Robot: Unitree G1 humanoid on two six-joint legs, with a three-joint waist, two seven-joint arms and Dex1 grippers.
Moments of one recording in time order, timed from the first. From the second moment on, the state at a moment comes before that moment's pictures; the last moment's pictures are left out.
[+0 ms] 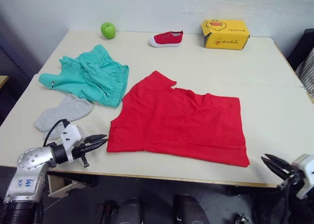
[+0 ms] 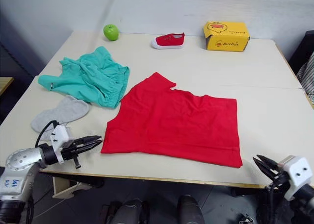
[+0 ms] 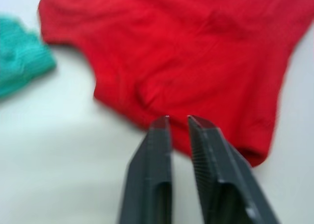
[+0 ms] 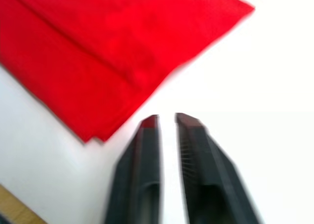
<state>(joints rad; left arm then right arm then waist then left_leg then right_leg) -0.04 0.78 0.21 0.01 -0.37 0.01 -1.03 0.53 -0.75 -0.56 -0.16 0.45 -0.07 0.93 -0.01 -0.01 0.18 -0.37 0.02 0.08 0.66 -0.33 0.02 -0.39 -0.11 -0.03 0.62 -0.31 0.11</state>
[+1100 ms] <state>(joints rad) -0.03 0.80 0.04 0.03 -0.09 -0.26 -0.97 0.13 -0.91 -0.20 0.35 0.16 -0.64 1.14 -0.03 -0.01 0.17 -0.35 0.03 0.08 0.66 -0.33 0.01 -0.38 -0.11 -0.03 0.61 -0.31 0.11</state>
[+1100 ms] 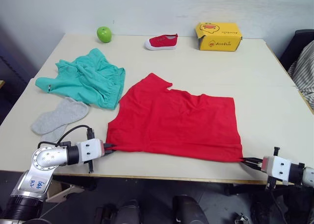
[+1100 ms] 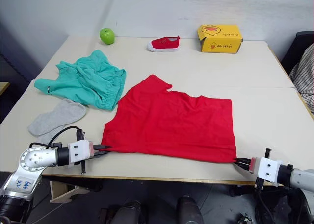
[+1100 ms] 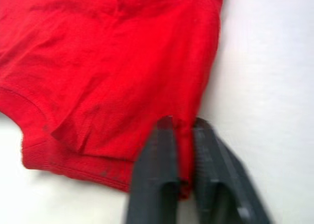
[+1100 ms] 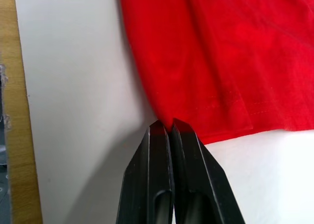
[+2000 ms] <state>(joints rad) 0.45 0.84 0.24 -0.28 -0.25 -0.17 -1.01 0.47 -1.00 -0.30 0.18 0.34 -0.53 1.27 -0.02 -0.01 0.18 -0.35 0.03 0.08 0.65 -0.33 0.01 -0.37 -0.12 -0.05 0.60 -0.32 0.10</state>
